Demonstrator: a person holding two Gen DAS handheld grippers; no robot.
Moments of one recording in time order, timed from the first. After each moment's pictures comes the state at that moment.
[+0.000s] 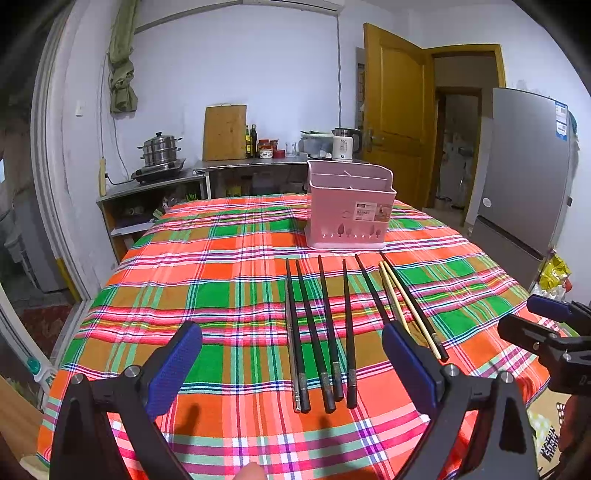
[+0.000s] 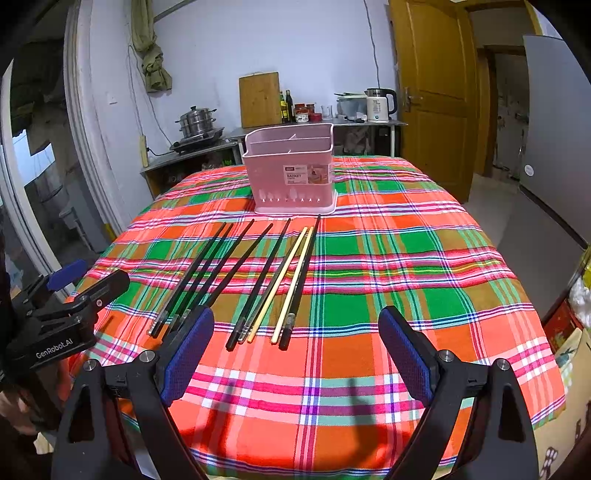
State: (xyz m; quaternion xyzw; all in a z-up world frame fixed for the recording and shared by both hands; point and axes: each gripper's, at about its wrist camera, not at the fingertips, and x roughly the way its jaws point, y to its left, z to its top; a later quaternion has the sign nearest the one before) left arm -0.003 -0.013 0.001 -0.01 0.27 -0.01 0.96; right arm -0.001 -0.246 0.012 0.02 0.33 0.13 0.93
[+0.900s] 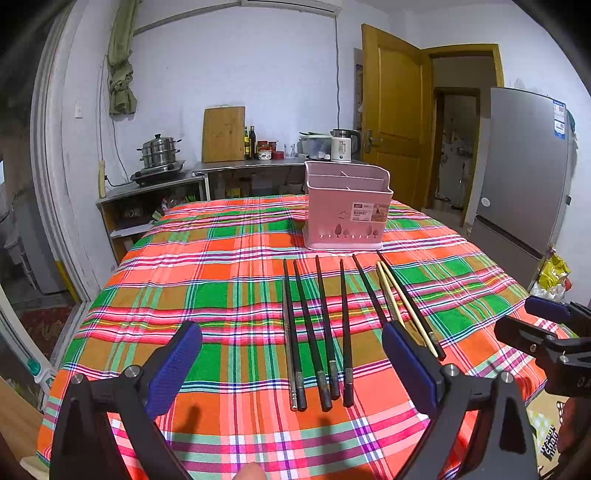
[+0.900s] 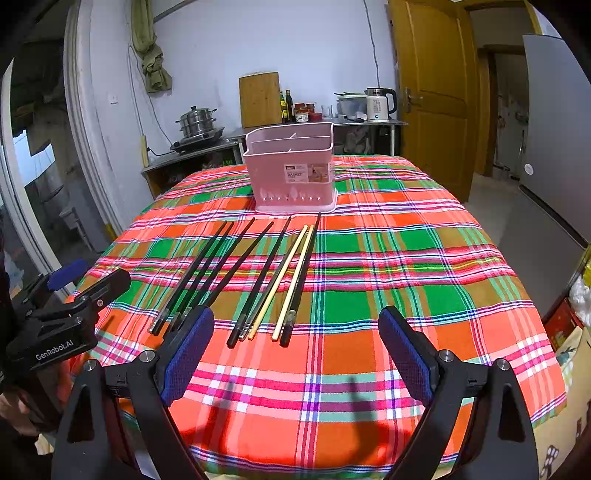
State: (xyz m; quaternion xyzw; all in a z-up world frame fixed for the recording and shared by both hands) left arm -0.005 -0.016 0.002 -0.01 0.27 -0.01 0.96; right arm -0.007 -0.243 0.012 0.02 0.33 0.13 0.93
